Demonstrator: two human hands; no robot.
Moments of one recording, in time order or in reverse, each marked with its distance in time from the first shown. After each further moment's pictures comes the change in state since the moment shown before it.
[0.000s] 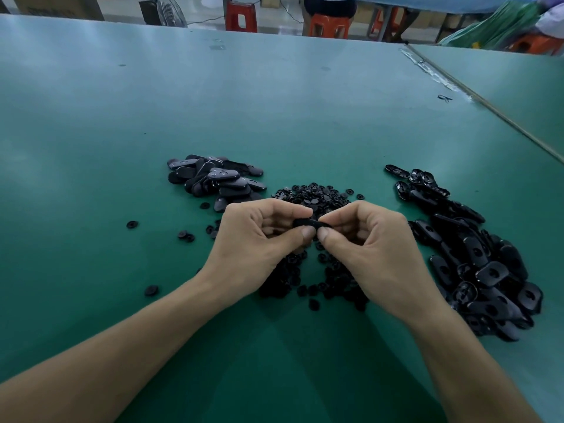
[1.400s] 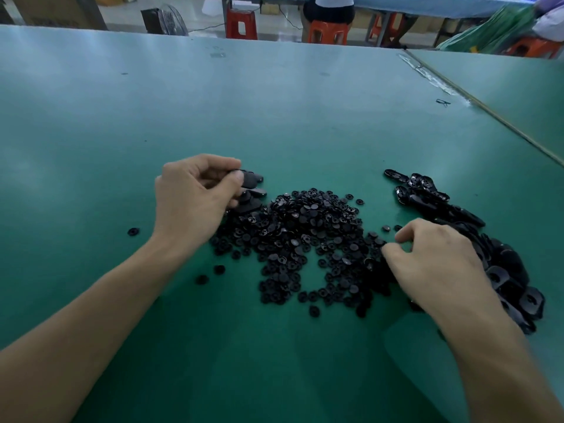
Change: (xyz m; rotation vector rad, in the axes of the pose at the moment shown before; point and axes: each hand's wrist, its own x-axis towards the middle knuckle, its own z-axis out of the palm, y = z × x) left_hand 0.042 0.001 -0.056 0.273 0.395 0.041; right_hand -0.005 -0.001 -0.042 -0.863 0.127 0.458
